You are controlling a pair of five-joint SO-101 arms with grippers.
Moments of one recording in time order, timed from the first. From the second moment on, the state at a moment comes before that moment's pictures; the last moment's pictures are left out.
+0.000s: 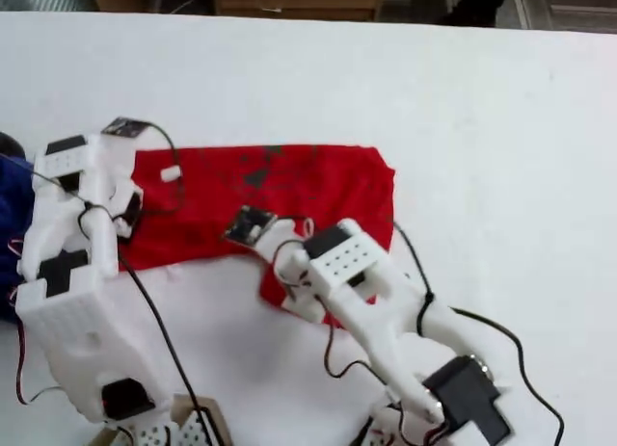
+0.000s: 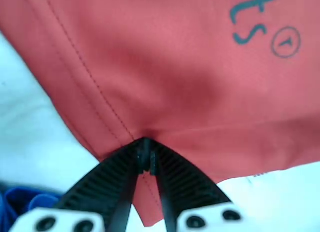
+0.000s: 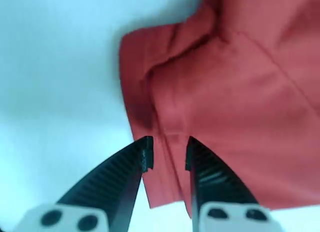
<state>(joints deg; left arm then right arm) -26.2 28.8 2.9 74.5 -28.0 -39.5 -10.1 43.1 63.0 28.6</state>
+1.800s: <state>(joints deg) -26.2 28.8 2.9 74.5 -28.0 -39.4 -14.6 41.4 63.1 28.7</state>
